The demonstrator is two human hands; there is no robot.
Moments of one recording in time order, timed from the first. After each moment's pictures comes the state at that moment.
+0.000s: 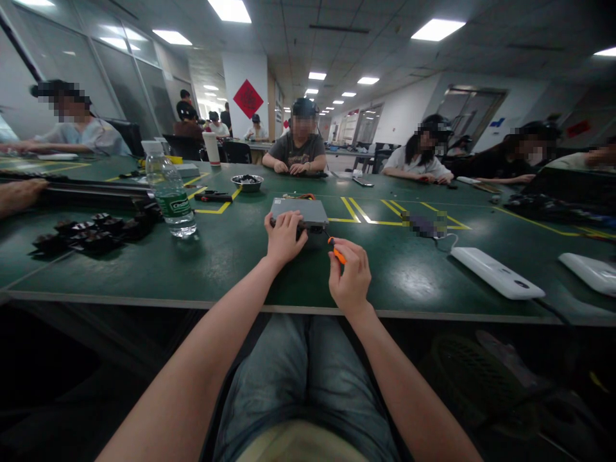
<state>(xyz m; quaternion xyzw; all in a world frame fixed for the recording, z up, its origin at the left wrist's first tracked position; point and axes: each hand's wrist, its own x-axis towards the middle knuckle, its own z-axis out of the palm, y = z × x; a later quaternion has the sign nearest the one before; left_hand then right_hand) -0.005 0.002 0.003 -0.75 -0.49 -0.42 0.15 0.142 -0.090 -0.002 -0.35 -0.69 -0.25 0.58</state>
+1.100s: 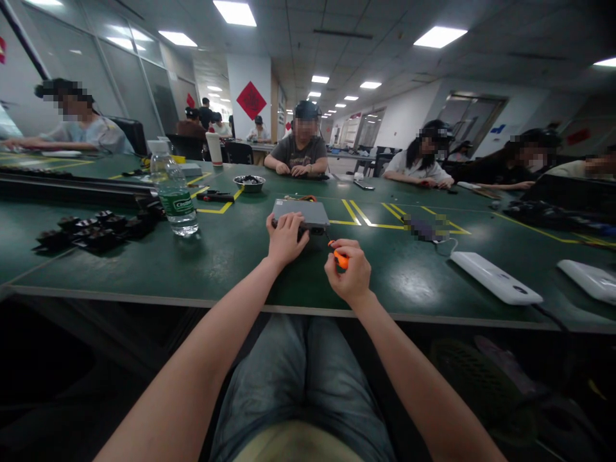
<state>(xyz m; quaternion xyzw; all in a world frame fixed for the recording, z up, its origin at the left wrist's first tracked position) -0.005 0.001 0.002 -0.75 -0.49 -0.43 0.15 0.152 -0.070 -0.002 -0.29 -0.73 -0.21 0.58</state>
